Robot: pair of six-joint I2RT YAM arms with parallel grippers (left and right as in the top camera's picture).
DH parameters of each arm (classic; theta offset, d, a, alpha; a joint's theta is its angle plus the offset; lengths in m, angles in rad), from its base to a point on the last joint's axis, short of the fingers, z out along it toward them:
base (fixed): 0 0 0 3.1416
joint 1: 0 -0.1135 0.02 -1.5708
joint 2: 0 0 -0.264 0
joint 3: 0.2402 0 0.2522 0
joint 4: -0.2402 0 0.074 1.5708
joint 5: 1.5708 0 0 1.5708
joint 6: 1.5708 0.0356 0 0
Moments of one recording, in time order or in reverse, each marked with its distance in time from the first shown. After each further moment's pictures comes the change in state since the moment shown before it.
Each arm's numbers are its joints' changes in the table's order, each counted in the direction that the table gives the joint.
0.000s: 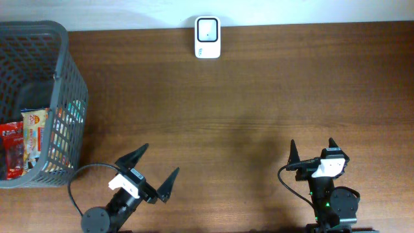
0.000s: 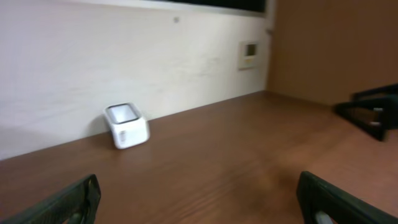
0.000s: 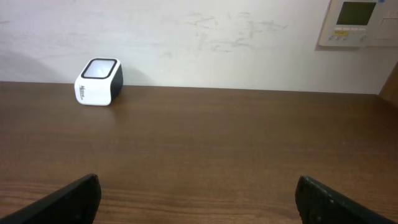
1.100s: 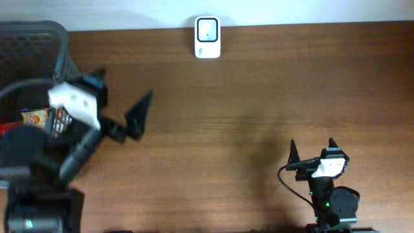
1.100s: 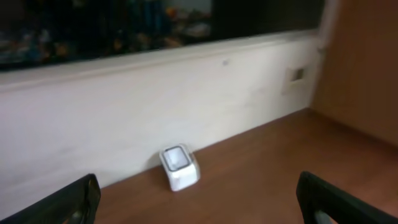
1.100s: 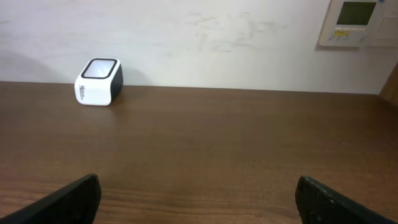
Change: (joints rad) left arm 0.001 -0.854 1.210 -0.557 -0.199 0.140; right arm 0.000 -0.002 -0.001 0.002 0.000 0.000
